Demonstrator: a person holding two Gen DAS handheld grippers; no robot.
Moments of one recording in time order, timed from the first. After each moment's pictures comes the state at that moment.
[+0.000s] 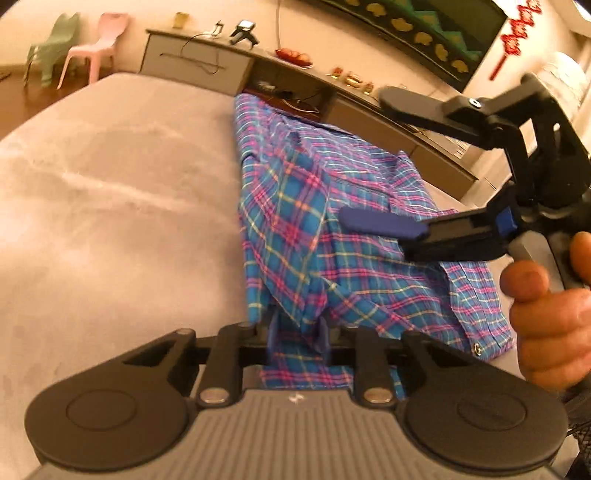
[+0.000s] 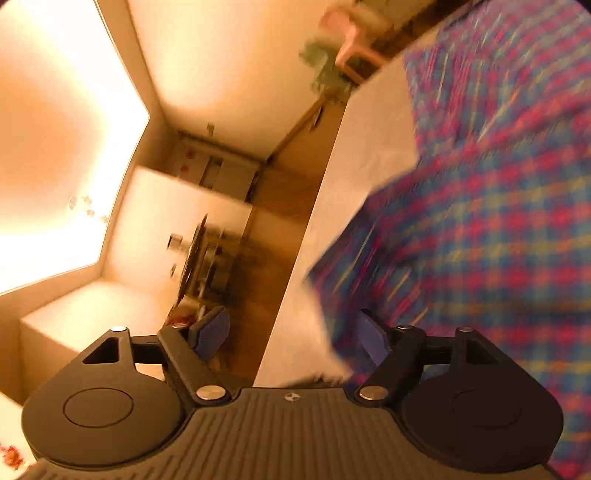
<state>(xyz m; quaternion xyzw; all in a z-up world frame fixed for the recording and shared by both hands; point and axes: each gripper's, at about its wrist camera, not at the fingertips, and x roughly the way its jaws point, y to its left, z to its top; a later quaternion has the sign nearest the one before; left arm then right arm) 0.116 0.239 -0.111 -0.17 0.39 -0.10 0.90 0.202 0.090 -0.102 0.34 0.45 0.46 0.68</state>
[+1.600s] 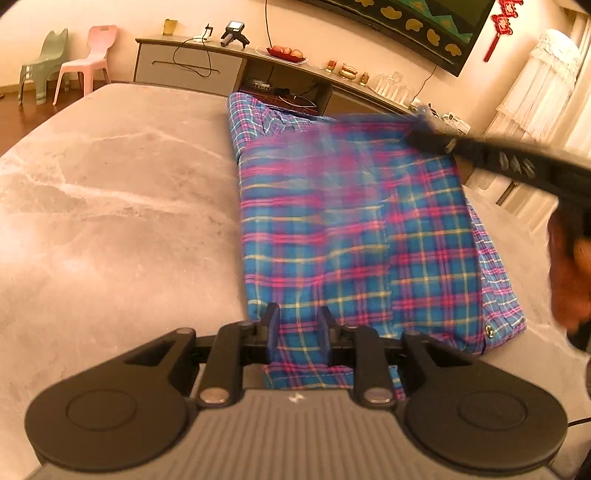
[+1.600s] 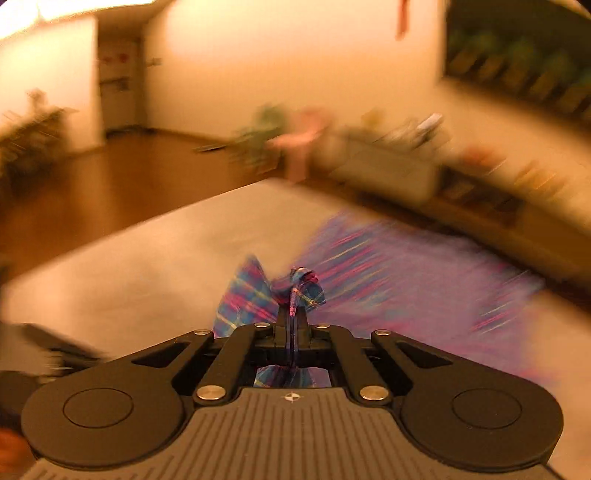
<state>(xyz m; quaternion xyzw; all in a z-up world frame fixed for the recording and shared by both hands) 0.109 0.234 -0.111 -0.11 0.39 -0.11 0.91 0.106 0.129 -0.031 -0.16 0.21 0.22 0.94</state>
